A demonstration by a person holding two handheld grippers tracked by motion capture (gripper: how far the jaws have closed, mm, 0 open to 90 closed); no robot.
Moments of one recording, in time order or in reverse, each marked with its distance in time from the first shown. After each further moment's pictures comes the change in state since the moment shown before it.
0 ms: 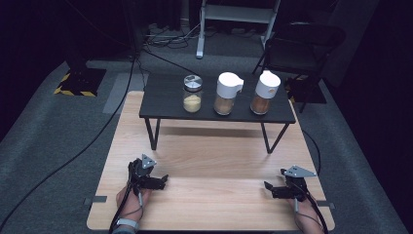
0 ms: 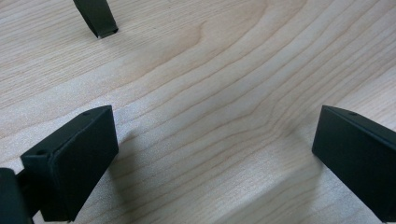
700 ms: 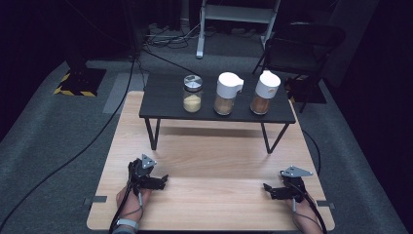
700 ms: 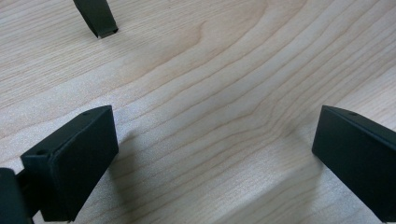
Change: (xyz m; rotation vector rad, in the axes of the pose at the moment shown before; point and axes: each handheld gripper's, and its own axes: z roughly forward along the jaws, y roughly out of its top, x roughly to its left) left arm 0.000 0.000 0.000 0.000 0.000 0.002; right arm 0.004 0.009 0.005 0.070 -0.012 -0.008
